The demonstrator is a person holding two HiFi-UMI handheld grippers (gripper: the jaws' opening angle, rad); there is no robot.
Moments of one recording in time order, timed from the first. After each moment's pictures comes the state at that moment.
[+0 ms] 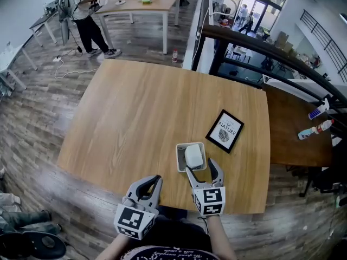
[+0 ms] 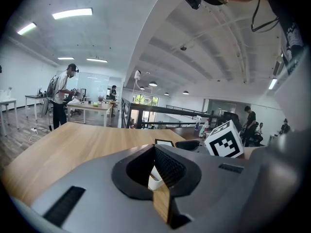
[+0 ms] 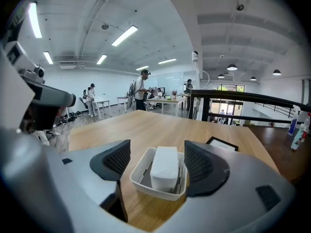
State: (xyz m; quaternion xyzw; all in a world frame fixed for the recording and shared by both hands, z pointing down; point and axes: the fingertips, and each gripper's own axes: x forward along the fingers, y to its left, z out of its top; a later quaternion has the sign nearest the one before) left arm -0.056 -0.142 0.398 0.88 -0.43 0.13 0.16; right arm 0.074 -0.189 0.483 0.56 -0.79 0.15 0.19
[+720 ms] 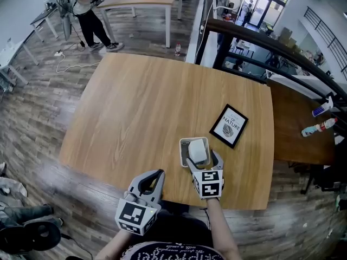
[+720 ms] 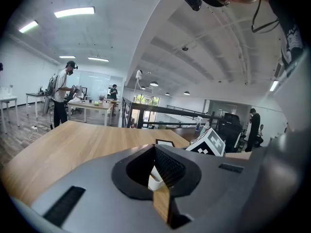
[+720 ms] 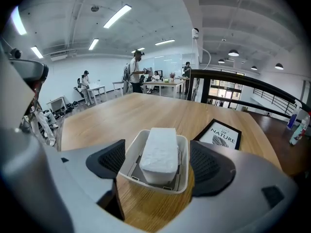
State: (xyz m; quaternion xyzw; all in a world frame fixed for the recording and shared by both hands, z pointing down) left arm -0.061 -0.147 0.398 0.88 -0.43 0.12 0.16; right arm 0.076 -0.214 0.543 0.55 -0.76 0.21 0.27
